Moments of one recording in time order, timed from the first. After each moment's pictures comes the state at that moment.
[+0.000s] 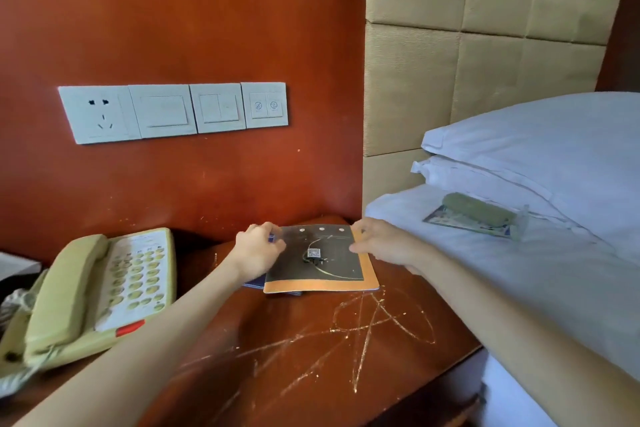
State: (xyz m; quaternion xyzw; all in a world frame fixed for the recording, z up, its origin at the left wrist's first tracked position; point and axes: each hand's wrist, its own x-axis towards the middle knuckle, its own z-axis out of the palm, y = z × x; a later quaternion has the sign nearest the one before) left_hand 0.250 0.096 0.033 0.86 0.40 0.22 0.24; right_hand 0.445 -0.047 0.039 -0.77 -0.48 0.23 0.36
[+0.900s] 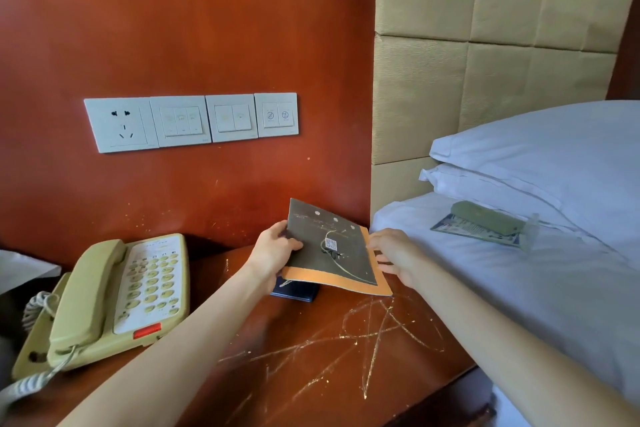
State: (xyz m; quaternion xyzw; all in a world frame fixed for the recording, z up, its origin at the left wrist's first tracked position) left_hand 0.259 0.077 0.038 0.62 0.35 0.34 0.61; right_hand 0.440 -0.032 0.028 -0.72 -0.26 0.30 0.57
